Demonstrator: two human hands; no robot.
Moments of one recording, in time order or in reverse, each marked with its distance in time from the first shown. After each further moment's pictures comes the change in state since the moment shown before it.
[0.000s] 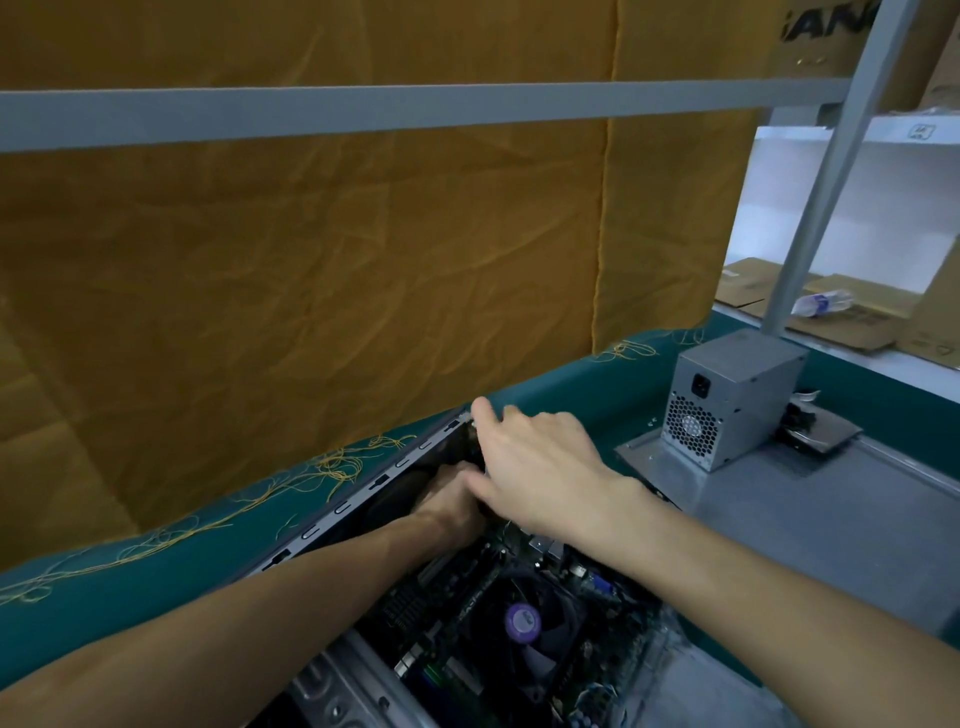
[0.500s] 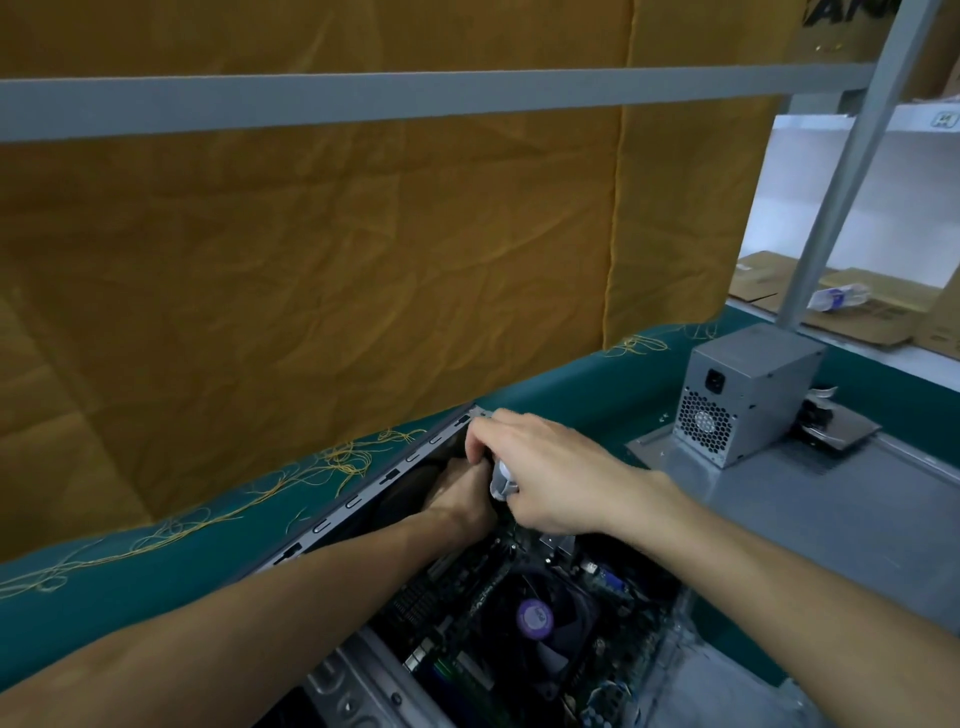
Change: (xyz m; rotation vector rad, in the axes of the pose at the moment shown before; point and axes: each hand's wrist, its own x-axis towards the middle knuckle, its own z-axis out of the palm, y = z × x) left_hand -0.005 0.006 -0.001 0.024 0.016 -0.026; right_hand -0.002 0.014 0.000 0.346 -0.181 -0.127
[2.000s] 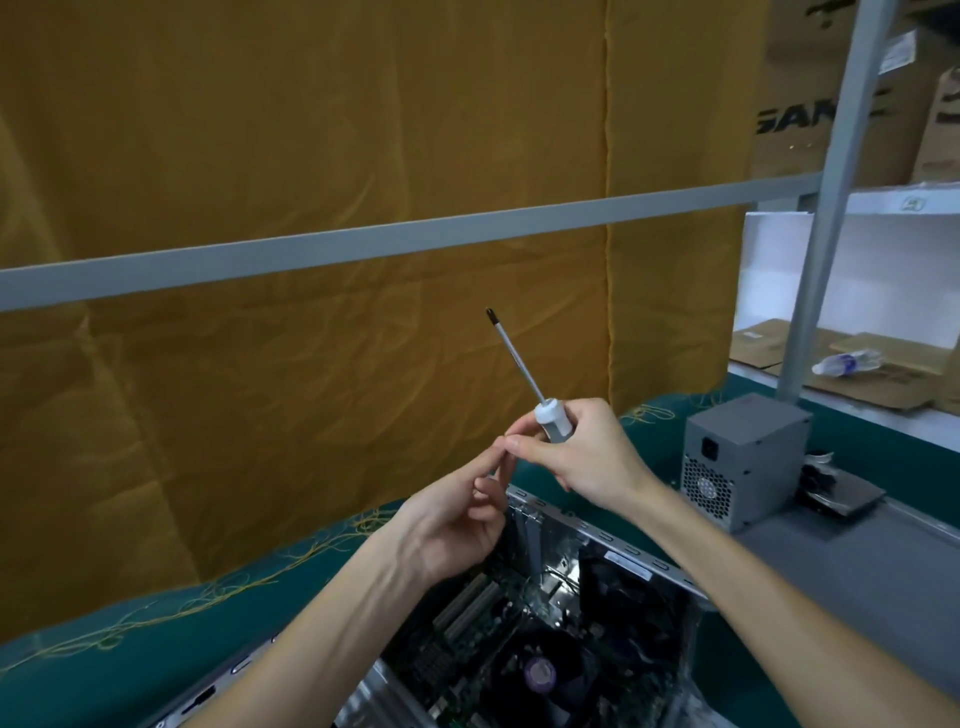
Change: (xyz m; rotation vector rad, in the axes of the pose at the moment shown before) left_hand -0.068 0.062 -0.108 -1.875 -0.304 -0.334; right_hand -0.006 0.024 -0.044 0.960 0.503 -0.026
